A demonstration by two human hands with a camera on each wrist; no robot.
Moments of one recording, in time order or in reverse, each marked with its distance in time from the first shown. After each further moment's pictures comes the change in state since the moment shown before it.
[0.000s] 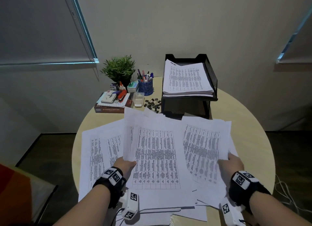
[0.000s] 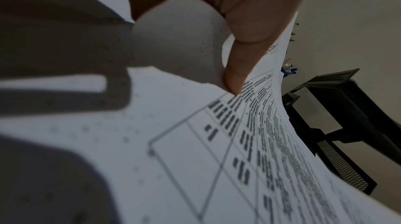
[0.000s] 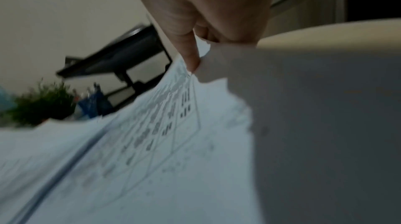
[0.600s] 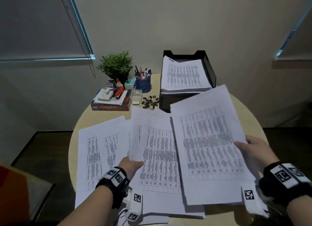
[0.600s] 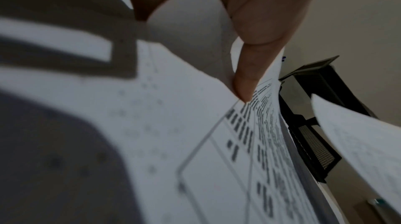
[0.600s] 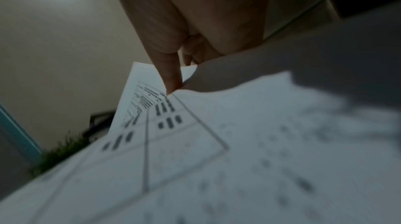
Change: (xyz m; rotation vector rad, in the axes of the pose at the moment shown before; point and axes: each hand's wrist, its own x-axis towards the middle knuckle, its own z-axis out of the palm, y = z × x) left_hand 0.011 -0.005 0.014 -0.016 -0.213 0.007; right_hand -0.061 -0.072 -0.092 0.368 -0.191 -0.143
